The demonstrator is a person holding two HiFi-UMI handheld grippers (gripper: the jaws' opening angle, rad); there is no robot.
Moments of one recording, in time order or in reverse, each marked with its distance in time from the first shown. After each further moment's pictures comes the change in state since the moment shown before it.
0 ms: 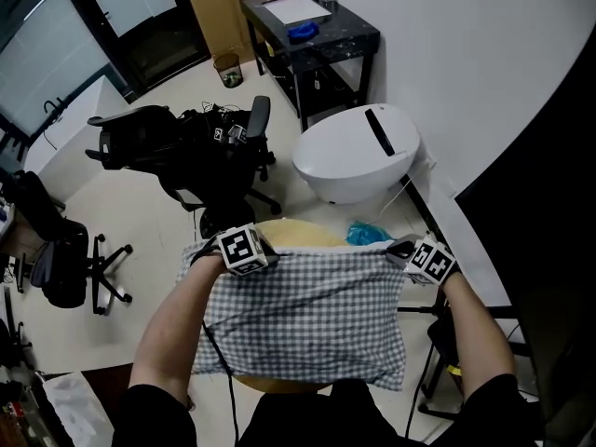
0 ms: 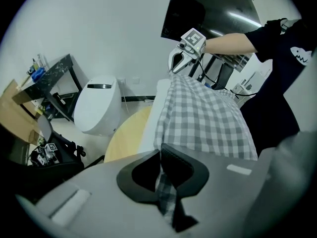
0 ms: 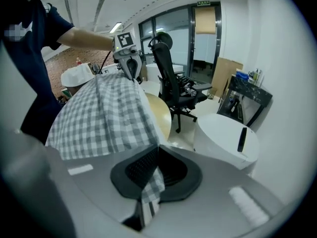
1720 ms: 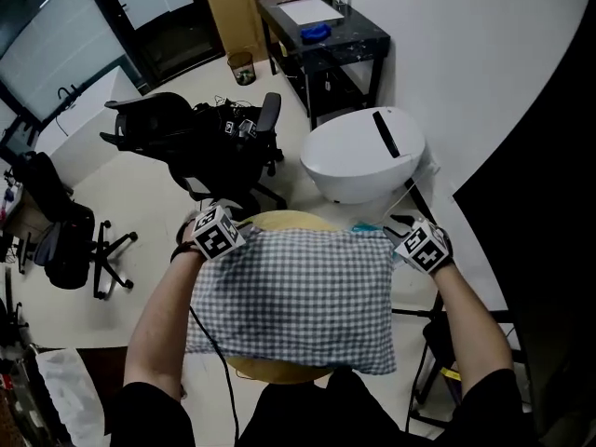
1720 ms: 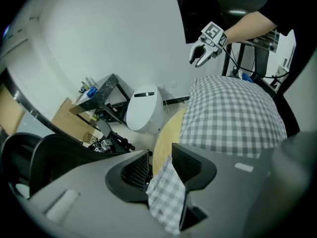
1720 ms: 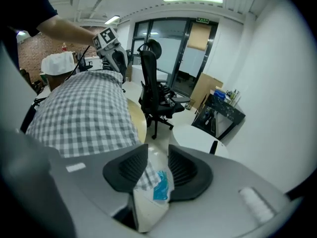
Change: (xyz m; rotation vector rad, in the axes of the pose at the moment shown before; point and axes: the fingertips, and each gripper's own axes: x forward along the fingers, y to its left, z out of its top) left arm -0.094 0.043 -0.026 -0.031 -0.009 0.528; right arm -0.033 -0.039 0.045 -0.064 -0.048 -0.288
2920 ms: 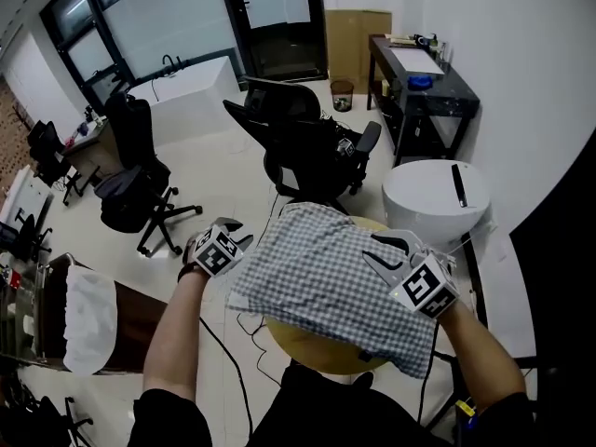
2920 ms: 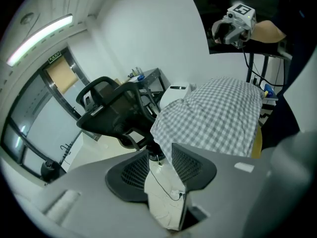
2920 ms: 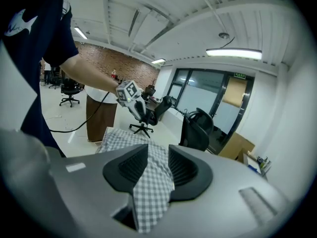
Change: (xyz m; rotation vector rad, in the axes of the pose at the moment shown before) left arm -0.202 -0.061 -0.207 -0.371 0.018 0.335; right arm -0.117 0.235 0.274 -0.359 -0.496 0.212
